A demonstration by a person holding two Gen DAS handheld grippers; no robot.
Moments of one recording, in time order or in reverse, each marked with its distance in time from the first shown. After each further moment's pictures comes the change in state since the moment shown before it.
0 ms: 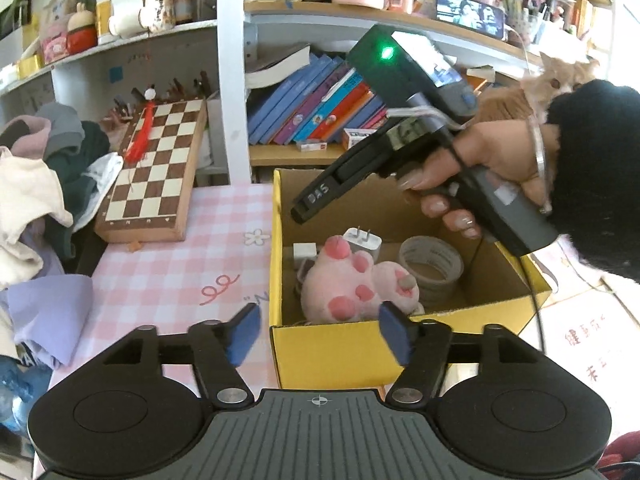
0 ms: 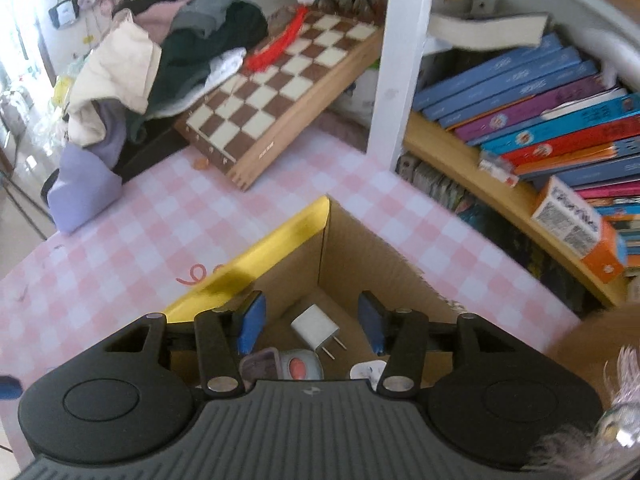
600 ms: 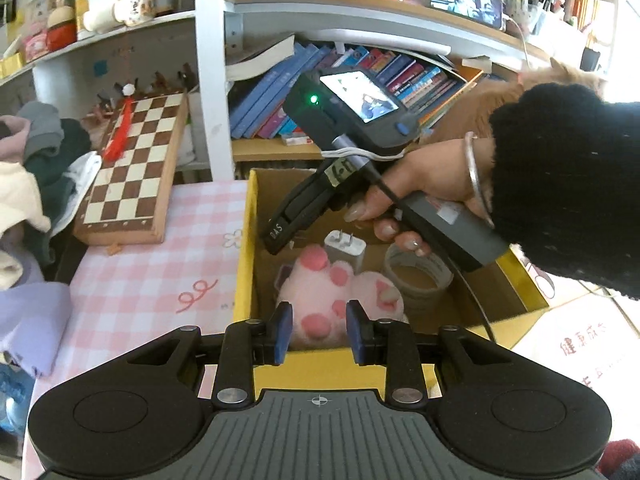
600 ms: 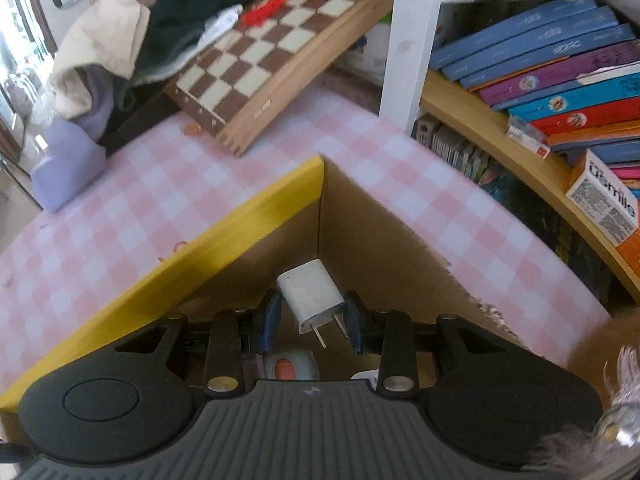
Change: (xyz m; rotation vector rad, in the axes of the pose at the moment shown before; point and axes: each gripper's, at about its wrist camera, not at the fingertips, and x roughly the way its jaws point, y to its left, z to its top) left arm 0.019 -0.016 0.016 -0.011 0.041 -0.020; right arm 0.064 -0.014 0.001 -0.006 0.140 0.072
